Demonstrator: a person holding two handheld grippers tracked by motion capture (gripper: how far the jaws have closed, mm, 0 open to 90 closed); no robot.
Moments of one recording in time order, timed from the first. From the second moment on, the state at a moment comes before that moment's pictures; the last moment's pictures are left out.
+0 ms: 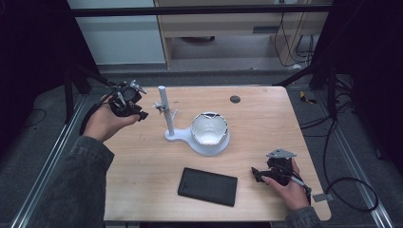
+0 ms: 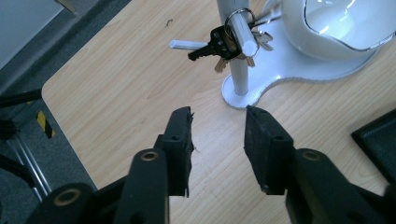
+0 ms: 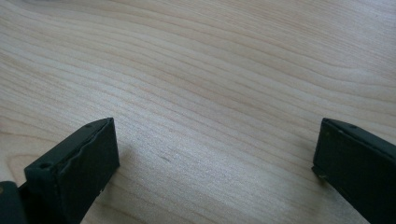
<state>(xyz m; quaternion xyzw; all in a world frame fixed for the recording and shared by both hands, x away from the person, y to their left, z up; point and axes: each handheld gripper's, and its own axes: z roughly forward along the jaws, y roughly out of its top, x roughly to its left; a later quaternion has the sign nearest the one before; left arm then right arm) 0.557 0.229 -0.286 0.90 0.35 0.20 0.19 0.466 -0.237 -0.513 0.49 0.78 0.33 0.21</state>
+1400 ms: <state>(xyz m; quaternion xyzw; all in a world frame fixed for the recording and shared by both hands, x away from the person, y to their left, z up) 0.455 0.189 -0.441 0.90 0.30 0.16 0.29 0.460 -0.237 -0.503 0.49 0.77 0.34 0.23</state>
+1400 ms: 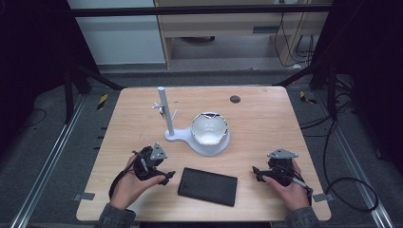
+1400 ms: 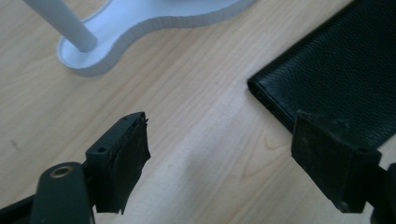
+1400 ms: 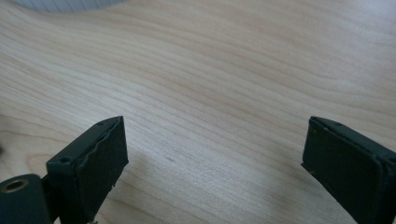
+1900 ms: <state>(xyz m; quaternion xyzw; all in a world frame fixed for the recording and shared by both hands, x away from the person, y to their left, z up) 0.427 0.207 -0.456 0.89 0.31 0.13 0.31 0.433 -0.224 -0.491 0.43 0.79 0.36 0.24</state>
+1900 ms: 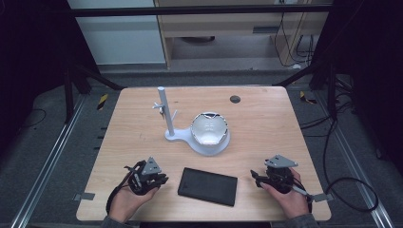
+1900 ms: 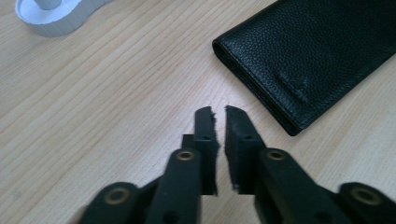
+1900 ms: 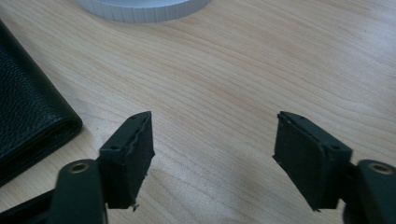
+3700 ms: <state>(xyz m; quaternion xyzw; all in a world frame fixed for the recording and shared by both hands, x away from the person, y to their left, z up) 0.421 0.176 -0.477 0.93 0.24 0.07 0.26 0.430 -0.211 -0.489 0.40 0.81 0.37 0.23</state>
